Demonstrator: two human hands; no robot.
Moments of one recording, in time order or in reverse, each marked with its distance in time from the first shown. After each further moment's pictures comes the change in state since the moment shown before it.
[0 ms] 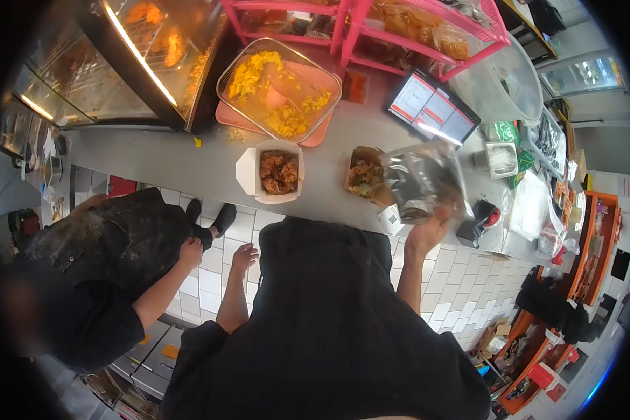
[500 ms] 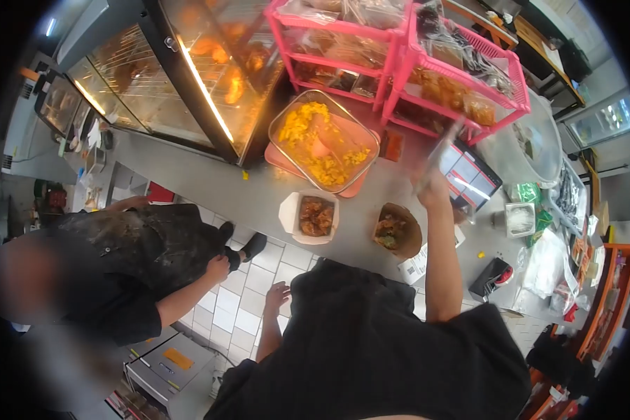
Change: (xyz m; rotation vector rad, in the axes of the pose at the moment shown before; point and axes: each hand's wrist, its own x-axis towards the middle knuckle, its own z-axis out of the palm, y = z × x) left_hand -0.057 0.022 0.071 -0.312 0.231 -0.020; right_hand 0.151 0.007 0.197 0.584 -0.776 0.690
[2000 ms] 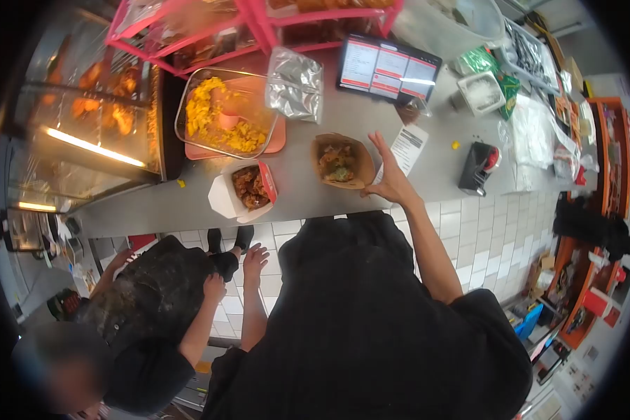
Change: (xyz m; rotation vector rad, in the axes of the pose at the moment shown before) left_hand 0.032 0.073 -0.018 0.313 -0.283 0.231; right_hand -0.183 0.045 -0.070 -1.367 -0.056 -0.523
